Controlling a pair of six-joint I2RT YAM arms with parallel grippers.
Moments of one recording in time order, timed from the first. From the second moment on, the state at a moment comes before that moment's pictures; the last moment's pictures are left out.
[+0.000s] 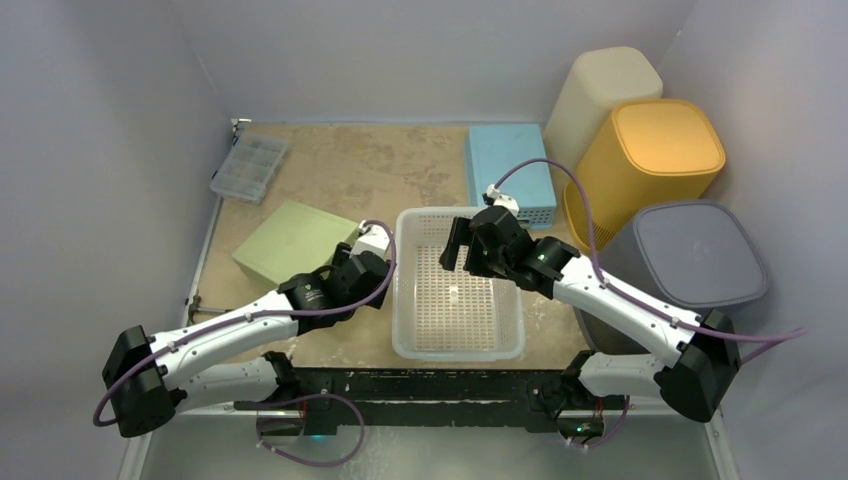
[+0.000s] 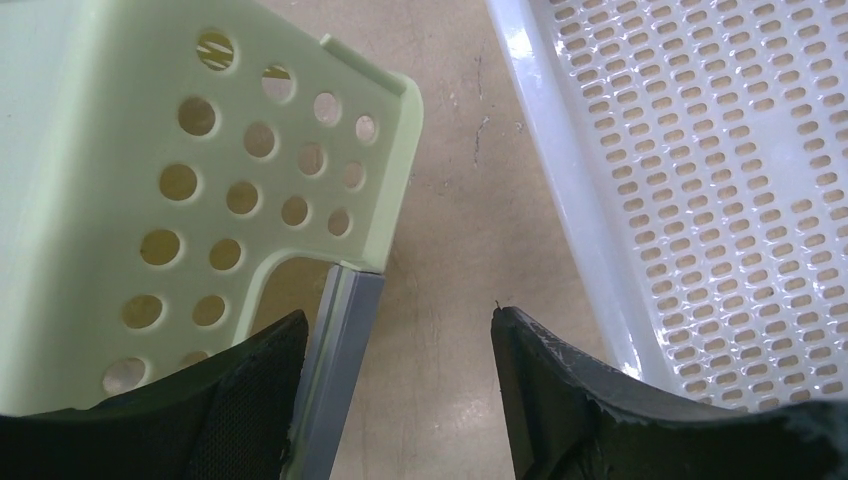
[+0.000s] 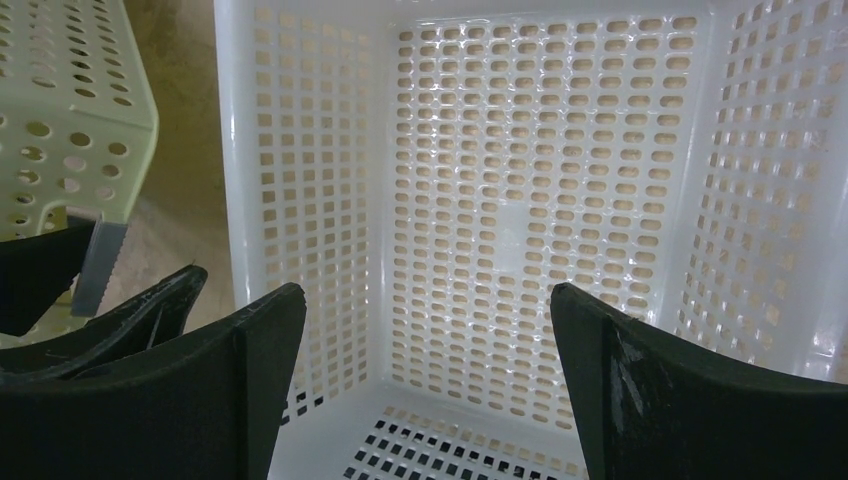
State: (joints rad) left arm -0.95 1.04 0.72 -0.54 -0.55 -0.38; right arm 0.81 1.22 0.99 -0.58 0.19 0.84
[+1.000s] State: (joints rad) left arm -1.10 1.01 0.90 -0.76 -0.87 -0.70; right arm 0.81 1.25 1.05 -0.51 0.16 0.83
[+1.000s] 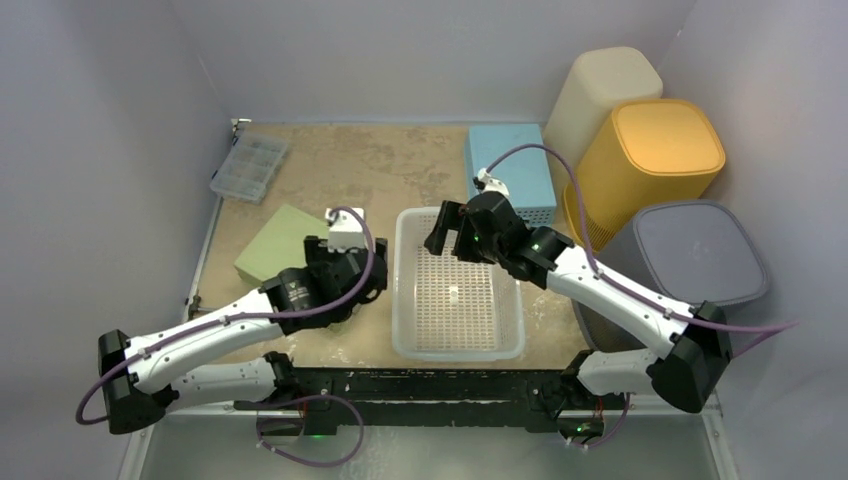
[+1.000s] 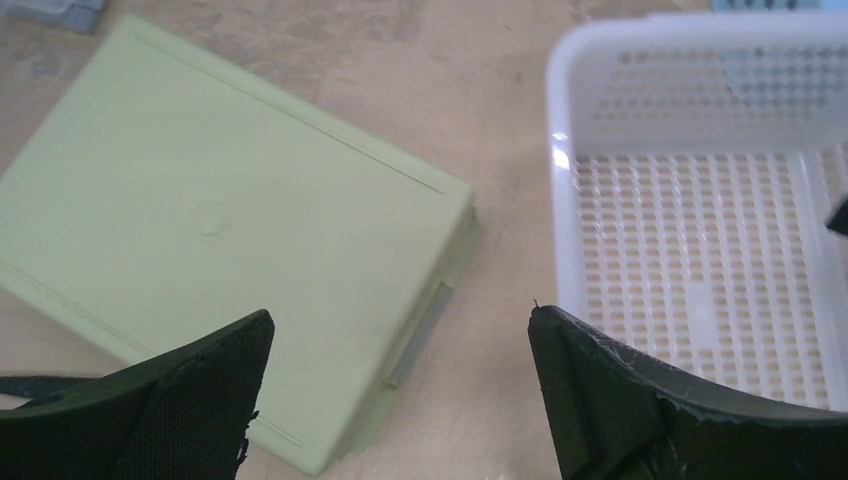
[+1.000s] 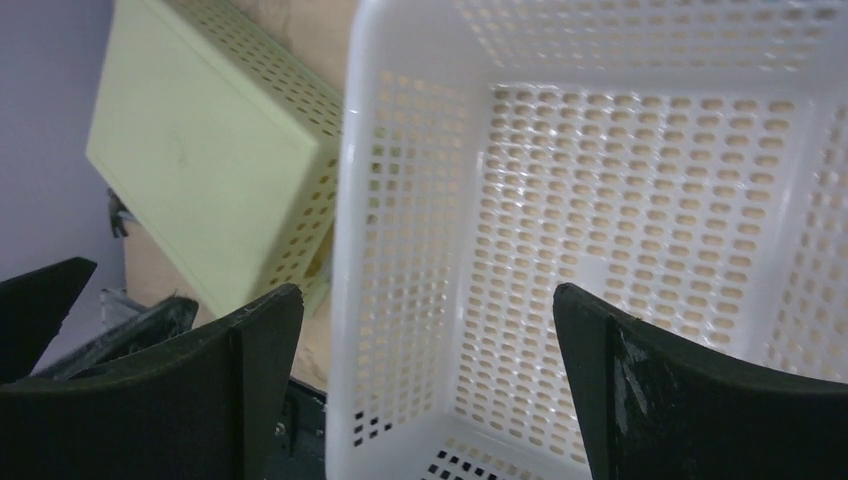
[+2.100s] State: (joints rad) left arm 0.03 1.05 0.74 -0.74 -0.30 -0.73; right arm 0.98 2.22 2.03 -0.62 -0.02 0.45
